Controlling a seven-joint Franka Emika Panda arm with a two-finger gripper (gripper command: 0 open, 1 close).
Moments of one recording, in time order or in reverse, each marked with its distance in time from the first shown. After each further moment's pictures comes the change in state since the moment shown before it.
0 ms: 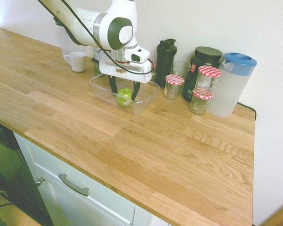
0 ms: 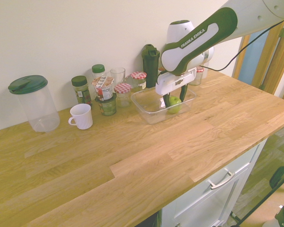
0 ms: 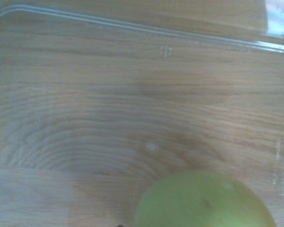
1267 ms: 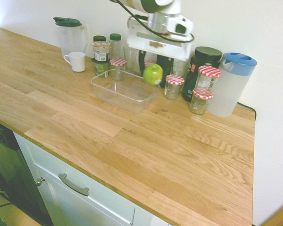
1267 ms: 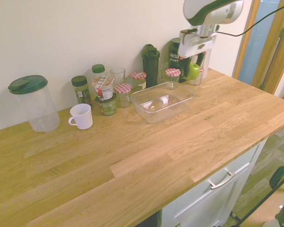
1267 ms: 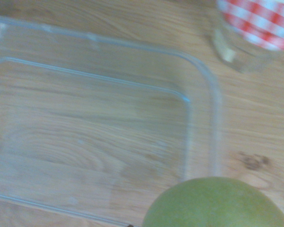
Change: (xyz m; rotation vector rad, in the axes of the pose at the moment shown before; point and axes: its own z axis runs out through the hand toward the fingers) arm 0.065 0.056 -0.116 0.097 -0.023 -0.087
